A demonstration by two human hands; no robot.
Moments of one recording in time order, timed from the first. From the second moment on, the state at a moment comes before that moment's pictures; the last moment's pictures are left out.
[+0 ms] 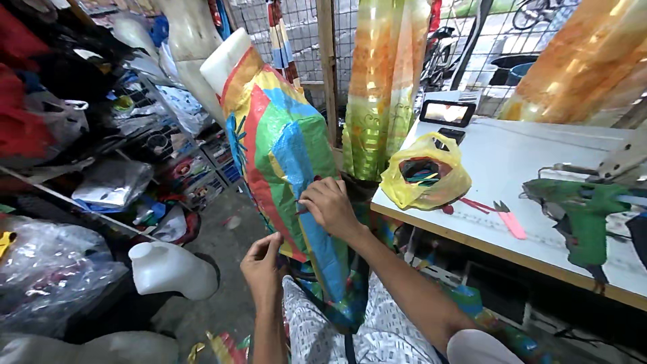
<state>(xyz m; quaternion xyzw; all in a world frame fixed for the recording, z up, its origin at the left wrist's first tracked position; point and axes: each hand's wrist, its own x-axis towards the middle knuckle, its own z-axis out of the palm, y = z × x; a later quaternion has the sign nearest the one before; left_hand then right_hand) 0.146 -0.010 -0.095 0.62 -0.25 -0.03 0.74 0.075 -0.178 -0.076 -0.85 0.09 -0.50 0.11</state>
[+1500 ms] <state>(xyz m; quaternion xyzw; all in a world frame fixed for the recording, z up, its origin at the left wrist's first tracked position) 0.194 -0.082 -0.086 0.62 -0.40 -0.10 0.67 0.051 -0.254 -0.110 -0.56 0.23 -0.38 0.70</state>
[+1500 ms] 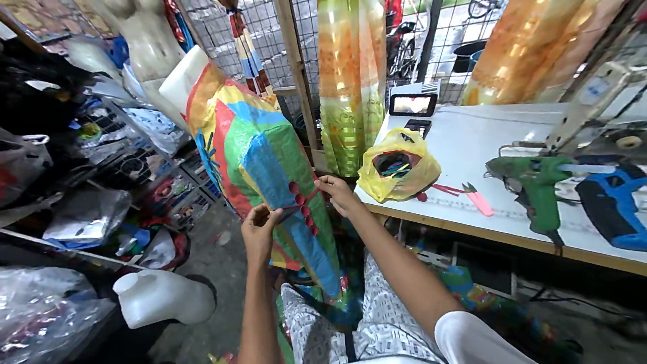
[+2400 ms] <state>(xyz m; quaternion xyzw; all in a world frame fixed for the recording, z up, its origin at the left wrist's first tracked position) 0.197 0.011 -0.123 0.61 -0.31 -0.04 0.73 -0.036 -0.205 -0.130 -0.59 0.31 -0.48 0.56</state>
